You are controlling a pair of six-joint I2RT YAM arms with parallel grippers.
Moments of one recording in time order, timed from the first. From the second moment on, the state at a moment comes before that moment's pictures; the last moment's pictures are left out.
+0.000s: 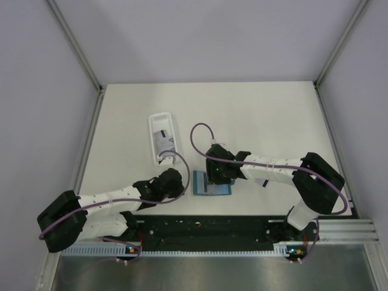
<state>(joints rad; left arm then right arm) -0.94 1.10 0.36 -0.12 -0.29 -0.94 0.94 1.60 0.92 -0.41 0.07 0.83</state>
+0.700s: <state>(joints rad) -0.93 1.26 0.44 -0.02 -0.27 -0.90 0.94 1.65 0.93 -0.31 0.01 0.82</state>
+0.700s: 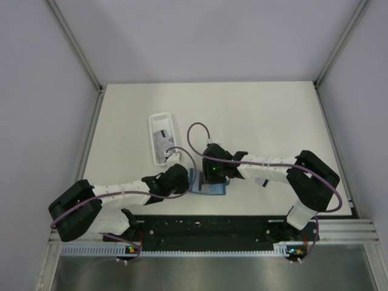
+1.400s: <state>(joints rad) -0.92 1.27 0.44 0.00 -0.25 -0.90 0.94 1.68 0.93 -0.21 -0.05 0.84</state>
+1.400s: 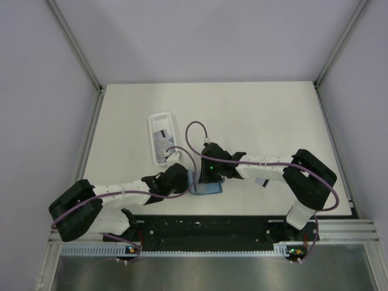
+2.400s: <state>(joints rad) -0.91 0.91 0.46 -0.34 -0.38 -0.89 0.94 1.60 0.87 -0.31 0.08 0.84</state>
